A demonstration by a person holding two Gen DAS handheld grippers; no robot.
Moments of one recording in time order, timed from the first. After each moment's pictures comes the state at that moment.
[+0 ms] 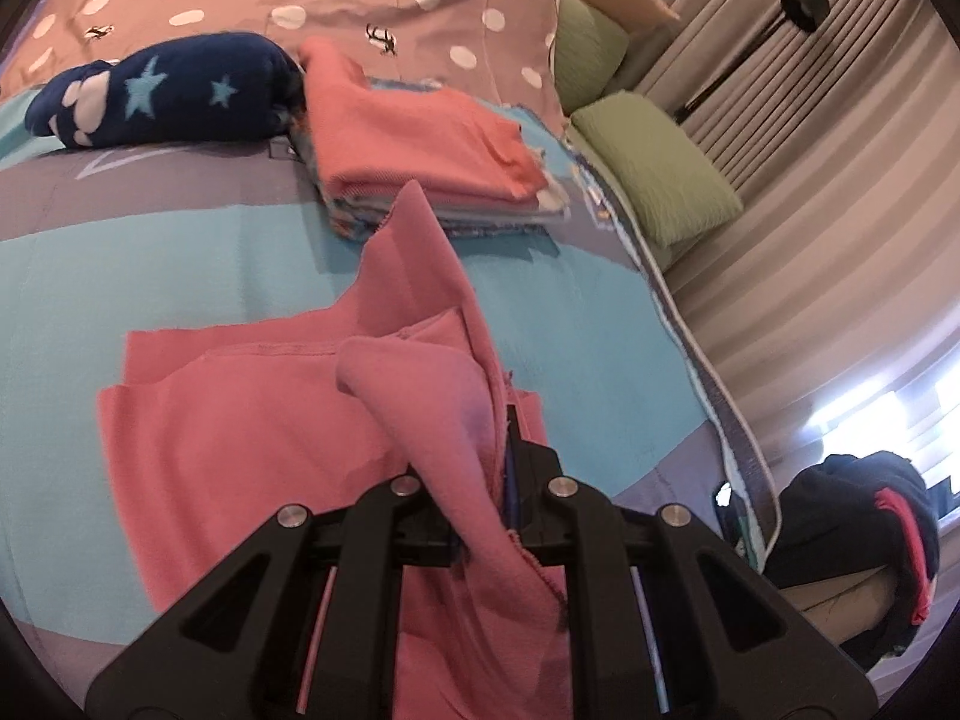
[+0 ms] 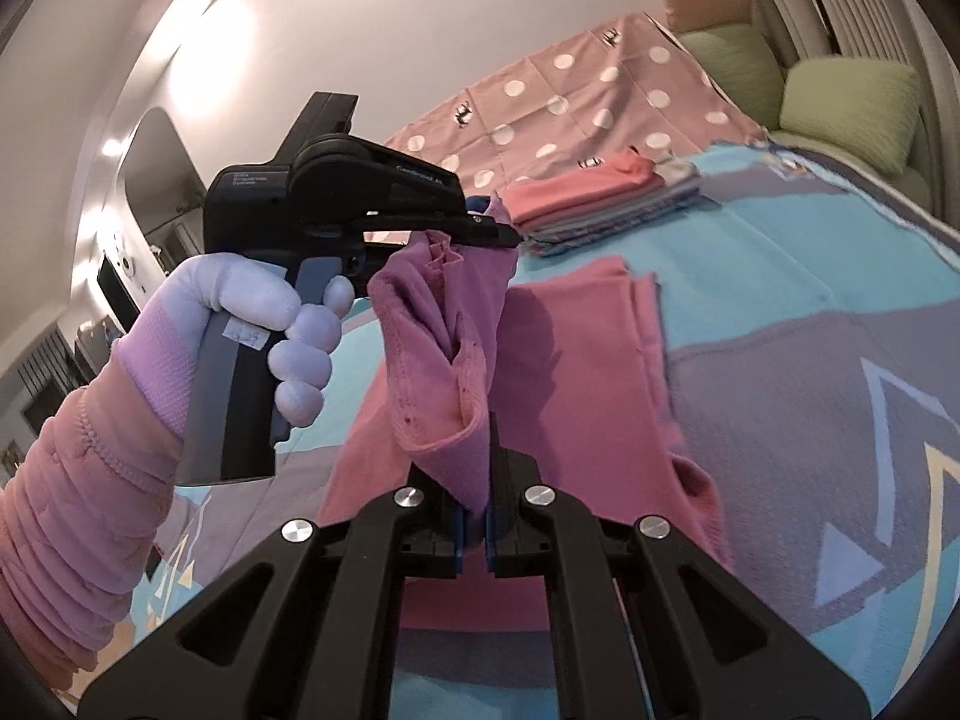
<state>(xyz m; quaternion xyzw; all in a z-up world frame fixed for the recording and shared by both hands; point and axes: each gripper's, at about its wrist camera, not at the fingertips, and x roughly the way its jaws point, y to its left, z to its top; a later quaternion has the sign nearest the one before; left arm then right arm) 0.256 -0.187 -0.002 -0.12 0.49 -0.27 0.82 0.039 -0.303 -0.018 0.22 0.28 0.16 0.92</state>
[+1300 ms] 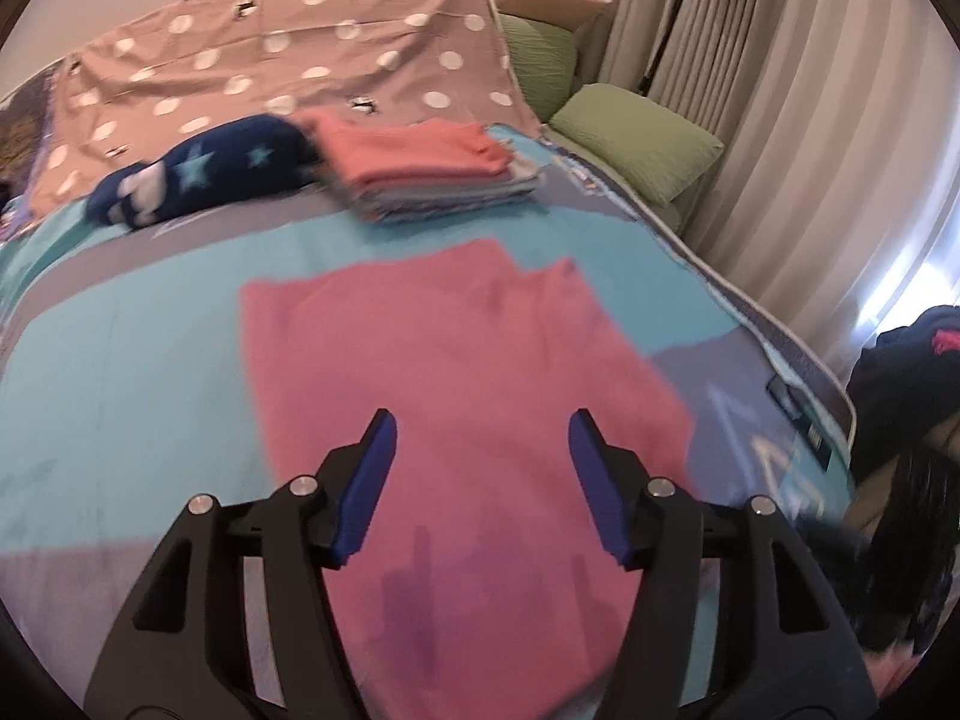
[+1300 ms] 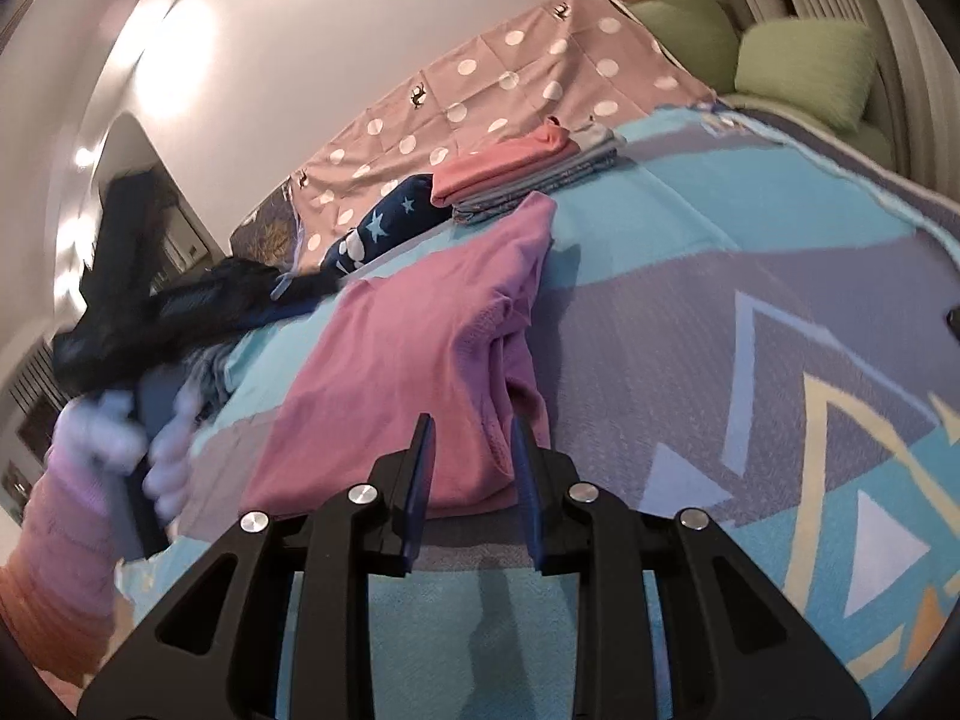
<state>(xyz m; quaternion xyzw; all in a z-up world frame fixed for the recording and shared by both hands) 0.133 -0.147 0.007 0.01 0.40 -0.25 0.88 0.008 -0.354 -0.031 0.21 0.31 0.14 0.92</state>
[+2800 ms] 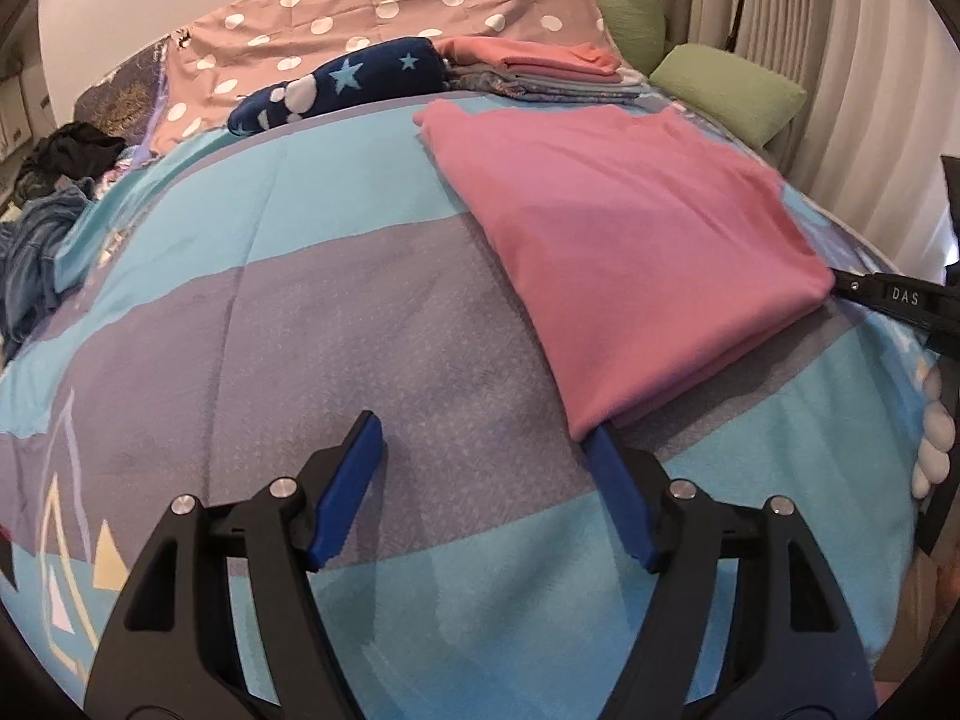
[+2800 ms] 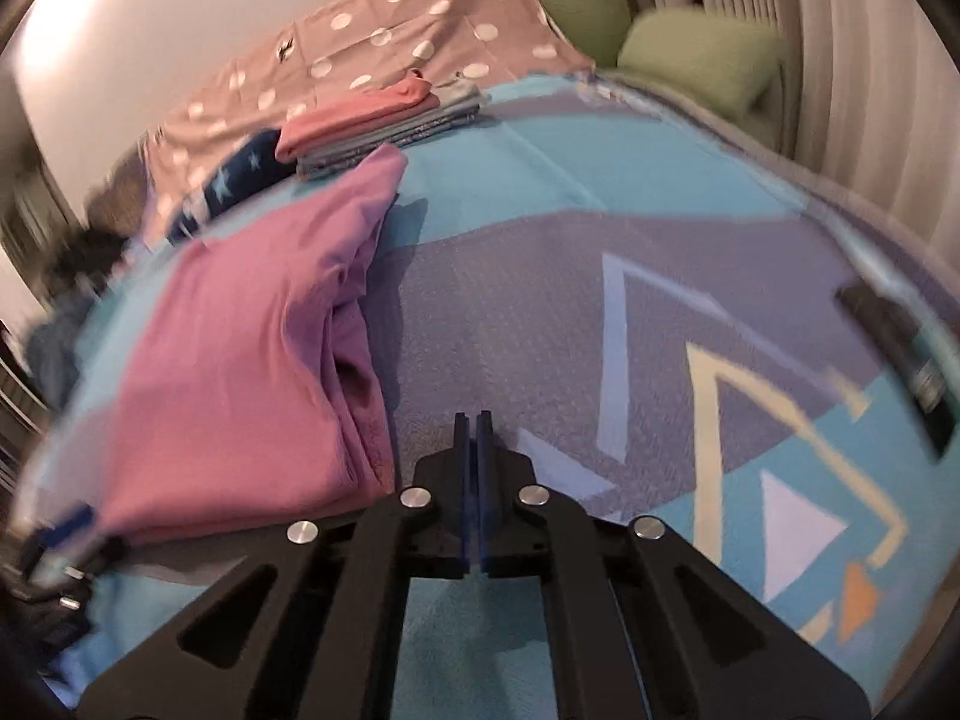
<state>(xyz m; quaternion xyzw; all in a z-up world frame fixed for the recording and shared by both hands) 0.017 -0.080 -0.061 0.06 0.41 -0.13 0.90 0.034 -0.371 -0.052 0.19 0.40 -0.02 0.90</state>
